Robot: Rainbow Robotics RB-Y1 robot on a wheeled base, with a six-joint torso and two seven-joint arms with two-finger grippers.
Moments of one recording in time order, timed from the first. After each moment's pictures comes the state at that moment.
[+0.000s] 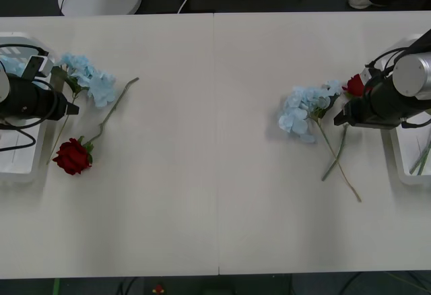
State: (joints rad) right arm -0.66 -0.74 0.32 -1.18 -0.84 1.29 1.33; left arm -0.53 0.71 -0.03 -1.19 0.76 1.10 -1.78
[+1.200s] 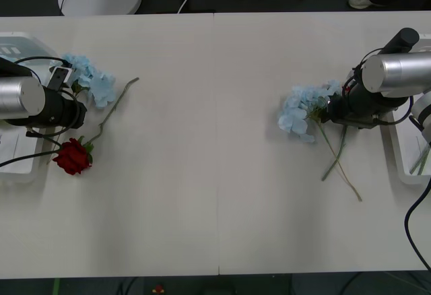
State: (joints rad) right arm -0.81 -0.58 0.32 -0.84 -0.72 1.19 1.31; left arm -0.55 0.58 -0.03 -1.13 0.57 1.05 -1.78
